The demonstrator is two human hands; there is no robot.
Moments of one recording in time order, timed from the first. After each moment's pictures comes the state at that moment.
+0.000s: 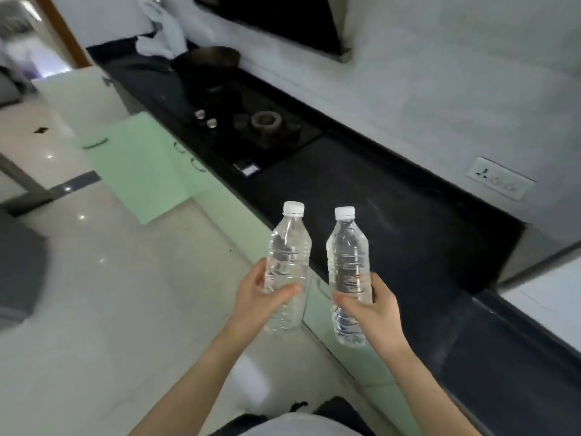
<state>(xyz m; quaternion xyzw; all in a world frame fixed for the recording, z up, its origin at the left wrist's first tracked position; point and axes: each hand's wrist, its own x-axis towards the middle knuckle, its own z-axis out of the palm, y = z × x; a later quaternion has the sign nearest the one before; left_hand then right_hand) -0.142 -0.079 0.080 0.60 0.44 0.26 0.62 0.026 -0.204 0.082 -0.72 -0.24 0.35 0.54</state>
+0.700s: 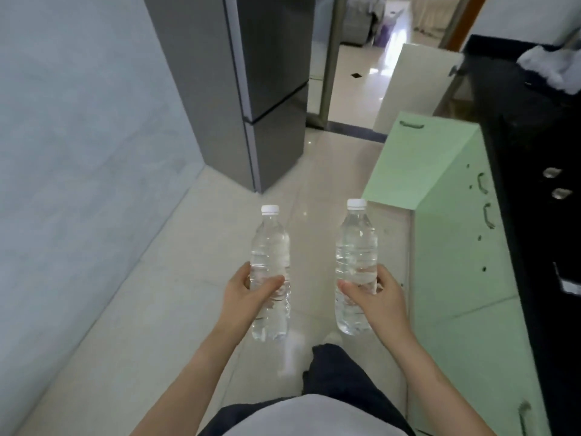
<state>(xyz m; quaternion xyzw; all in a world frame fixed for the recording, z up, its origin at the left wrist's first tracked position) -0.538 -0.024 0.054 0.23 0.71 0.52 0.41 -0.331 0.074 0.069 -0.54 -0.56 0.54 0.31</state>
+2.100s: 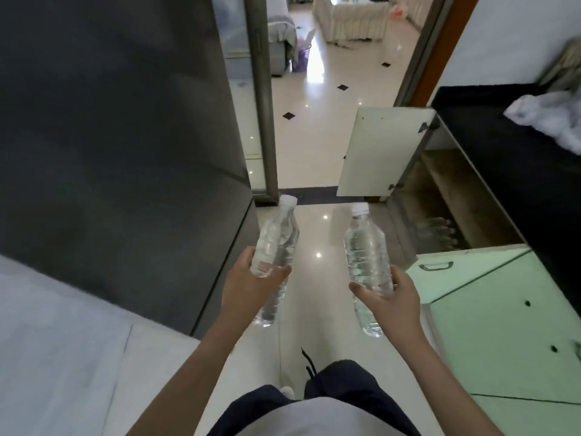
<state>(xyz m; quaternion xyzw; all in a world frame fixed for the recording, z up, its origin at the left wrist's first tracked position) -0.888 0.833 0.062 0.46 0.73 0.35 0.37 -0.635 0.833 0.047 -0.69 -0.50 0.38 0.37</state>
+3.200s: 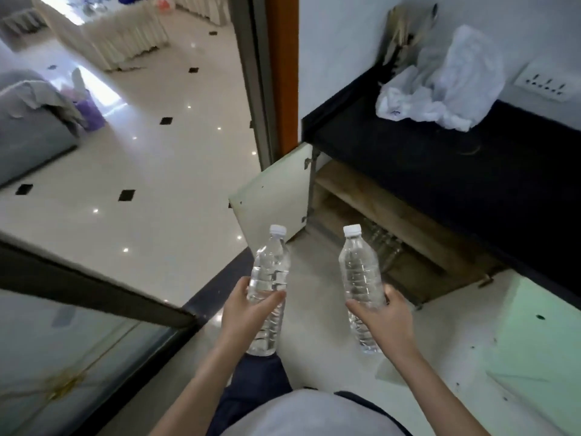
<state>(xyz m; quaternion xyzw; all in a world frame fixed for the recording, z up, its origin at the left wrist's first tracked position) -0.760 1.457 0.008 0.58 0.55 0.16 0.58 -0.567 1.297 0.001 -0.84 -0.14 0.27 0.45</state>
